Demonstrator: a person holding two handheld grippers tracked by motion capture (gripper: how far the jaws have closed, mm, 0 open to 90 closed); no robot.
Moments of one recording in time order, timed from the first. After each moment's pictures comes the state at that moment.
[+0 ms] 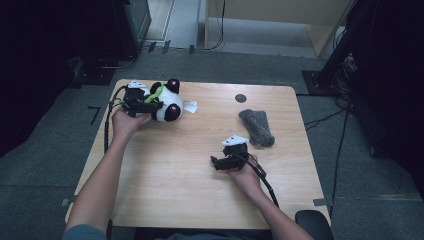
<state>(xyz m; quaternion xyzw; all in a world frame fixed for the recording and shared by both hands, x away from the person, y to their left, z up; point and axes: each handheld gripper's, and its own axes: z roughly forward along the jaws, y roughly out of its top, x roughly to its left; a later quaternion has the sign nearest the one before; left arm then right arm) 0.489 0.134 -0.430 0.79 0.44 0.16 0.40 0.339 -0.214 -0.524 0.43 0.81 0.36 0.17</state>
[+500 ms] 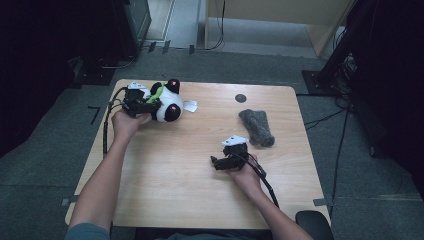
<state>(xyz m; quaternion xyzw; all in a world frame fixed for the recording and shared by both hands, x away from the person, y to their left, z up) 0.491 0.138 -0.437 0.79 0.45 0.15 0.40 0.339 -0.214 -0.524 0.43 0.81 0.36 0.17</state>
